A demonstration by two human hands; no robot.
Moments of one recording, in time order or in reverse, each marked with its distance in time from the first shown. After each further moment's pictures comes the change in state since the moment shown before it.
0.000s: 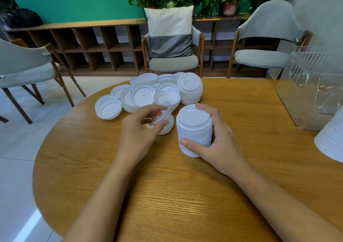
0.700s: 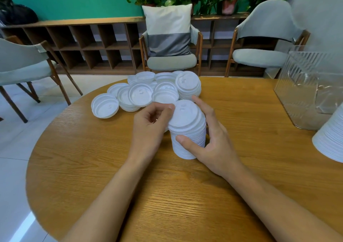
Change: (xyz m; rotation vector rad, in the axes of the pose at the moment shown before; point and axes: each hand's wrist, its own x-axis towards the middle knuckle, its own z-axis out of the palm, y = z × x) left_hand 0.000 0.020 0.030 -0.413 0.048 -0.214; right_hand 0.002 -0.005 0.008 0.048 0.027 -0.105
